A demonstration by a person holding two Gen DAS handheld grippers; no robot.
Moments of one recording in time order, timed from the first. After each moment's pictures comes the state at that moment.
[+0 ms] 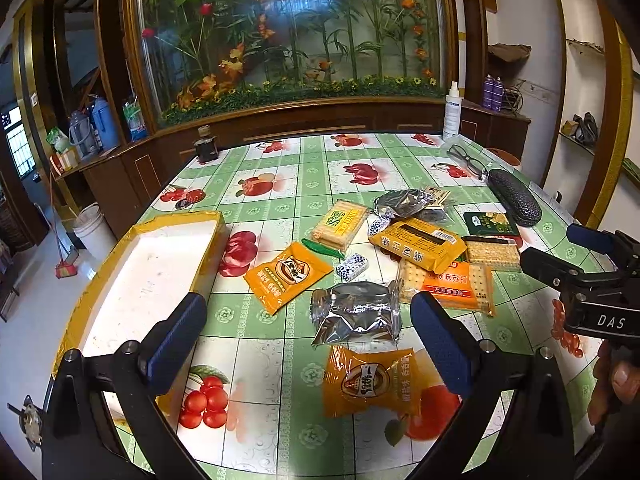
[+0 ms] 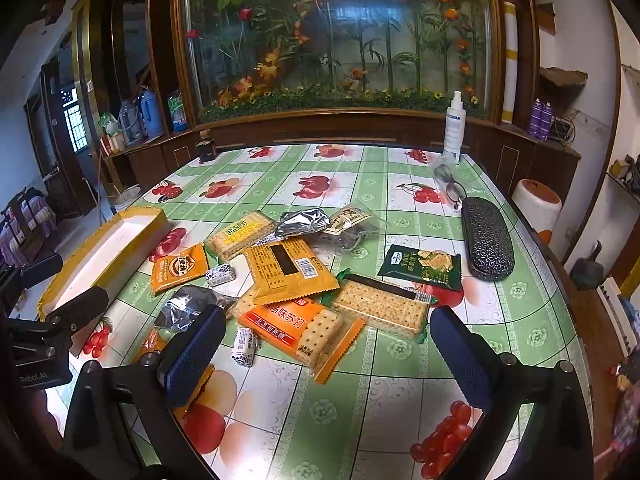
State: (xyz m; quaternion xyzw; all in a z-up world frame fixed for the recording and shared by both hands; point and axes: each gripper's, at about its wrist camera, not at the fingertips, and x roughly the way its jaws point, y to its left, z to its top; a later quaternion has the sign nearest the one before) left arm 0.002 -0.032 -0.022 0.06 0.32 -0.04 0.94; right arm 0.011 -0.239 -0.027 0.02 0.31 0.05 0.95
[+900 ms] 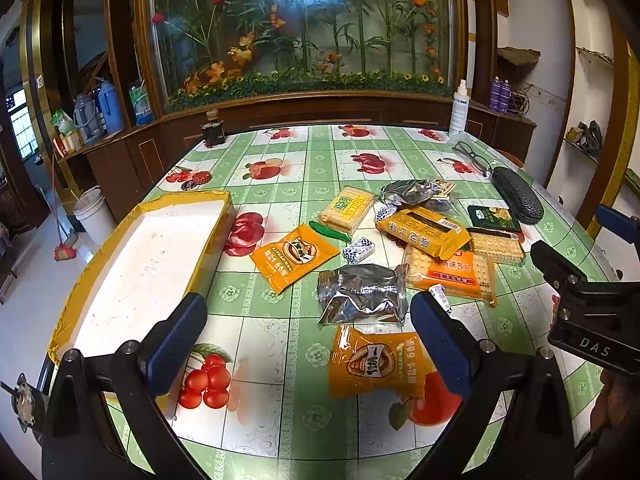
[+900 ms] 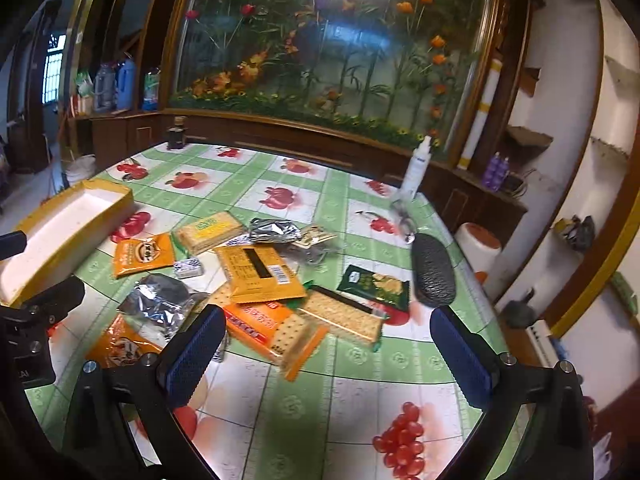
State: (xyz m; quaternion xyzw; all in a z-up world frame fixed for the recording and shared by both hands) left arm -0.005 -0.019 -0.029 0.04 0.34 -0.04 0.94; right arm -0.011 -0.192 -0.013 -0.11 0.28 -0.06 0.95
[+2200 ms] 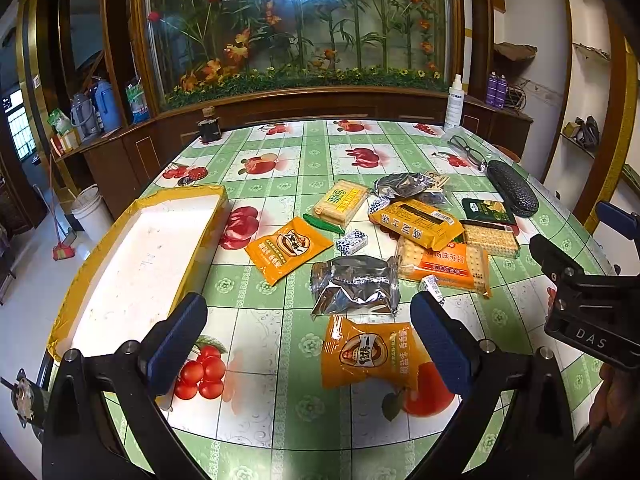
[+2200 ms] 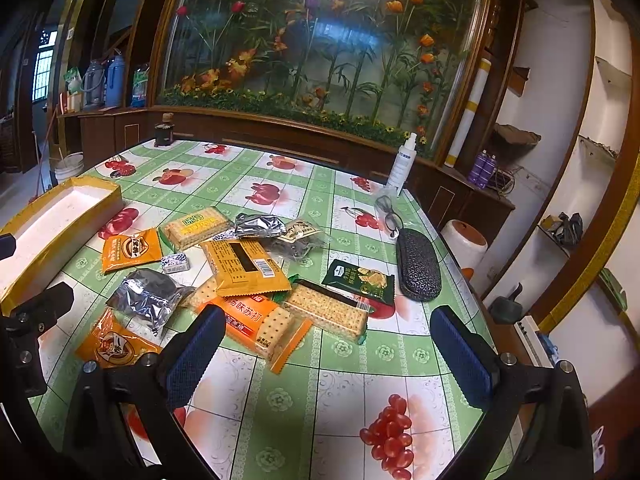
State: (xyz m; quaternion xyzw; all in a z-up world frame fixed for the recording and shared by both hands) left arm -0.011 -0.027 -0.033 0.05 0.34 -0.04 0.94; right arm -0.016 -0.197 -0.014 -0.11 0.28 -0.08 0.95
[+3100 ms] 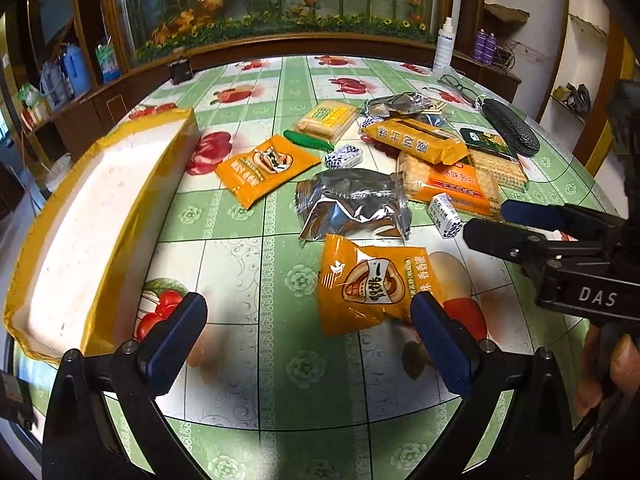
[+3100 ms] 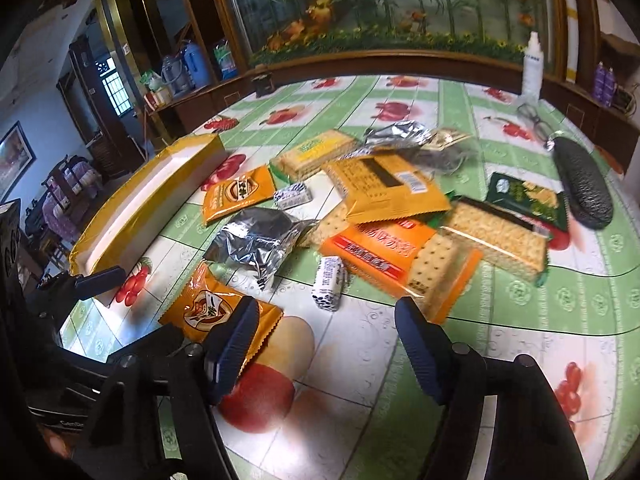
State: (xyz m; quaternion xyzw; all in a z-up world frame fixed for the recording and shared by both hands) left arm -0.004 -0.014 -0.092 0.04 0.43 -0.09 0.90; right arm 0.028 -0.188 -0.086 0.03 0.41 0.16 0.90
